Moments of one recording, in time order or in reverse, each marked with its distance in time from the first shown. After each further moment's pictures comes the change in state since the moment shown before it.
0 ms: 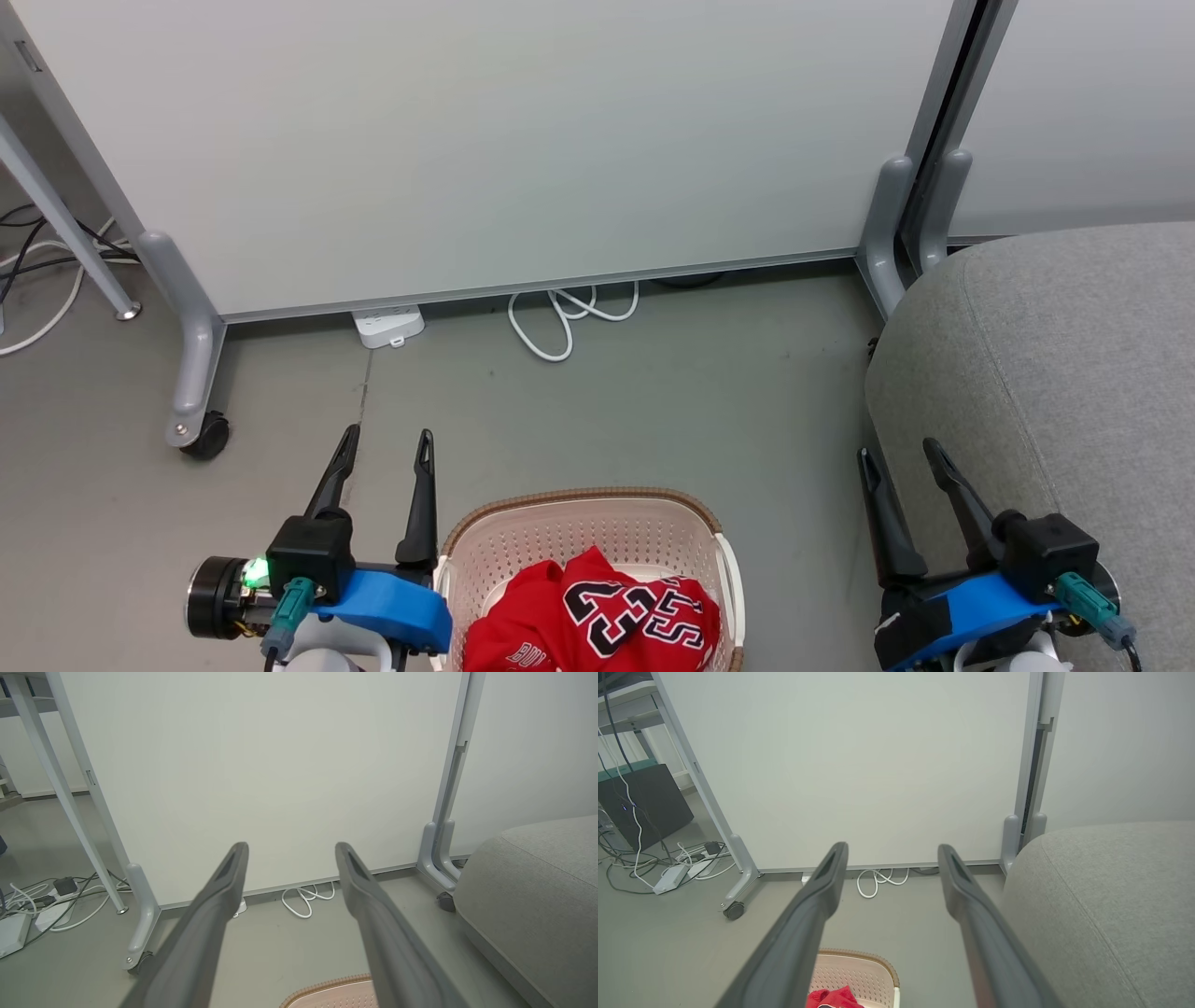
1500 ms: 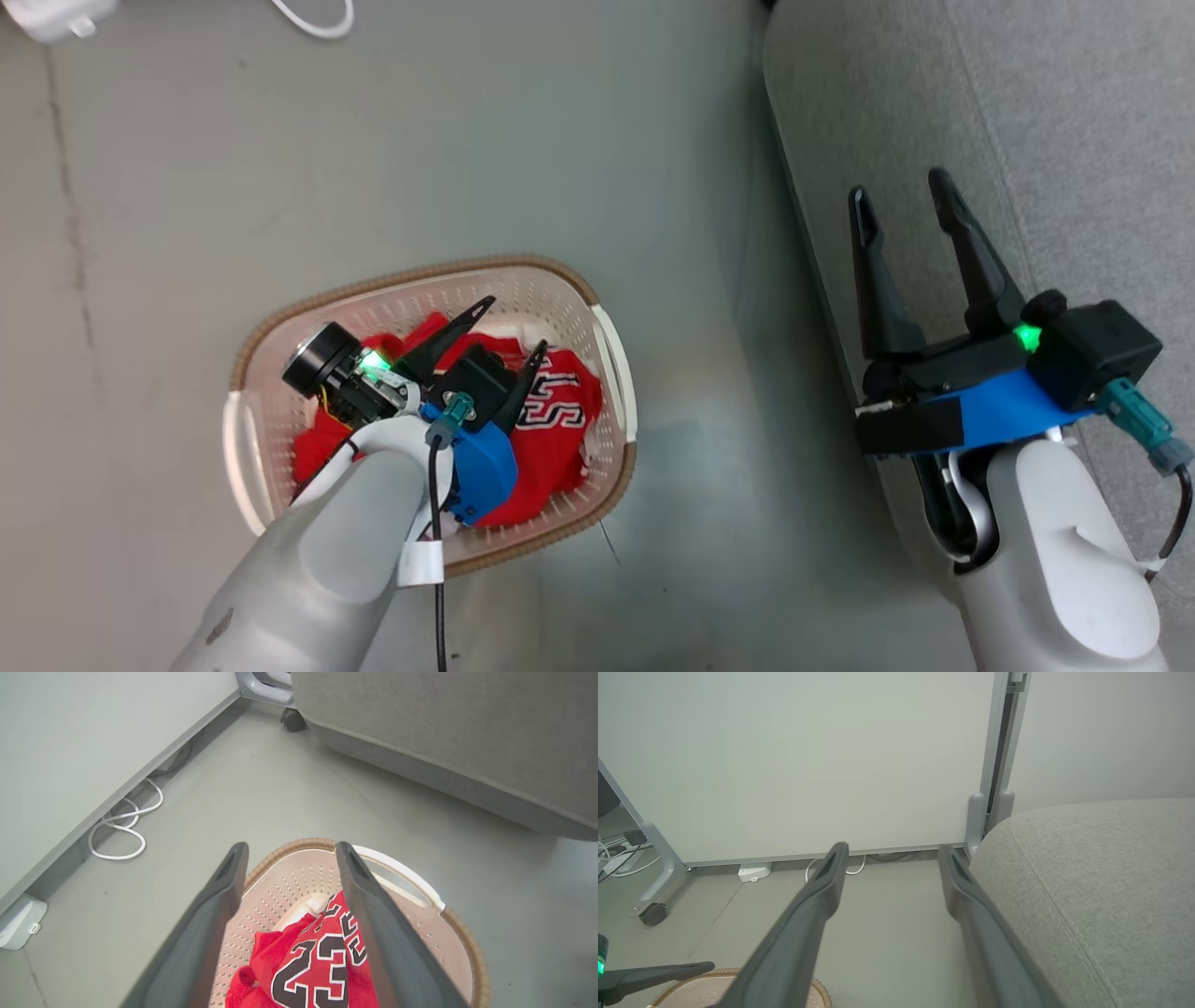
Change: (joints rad) left arm -0.580 0.080 -0.501 0.559 0.072 -0.083 -0.001; right arm -0.334 0.000 0.043 -0.117 0.017 0.000 -0.001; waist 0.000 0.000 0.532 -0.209
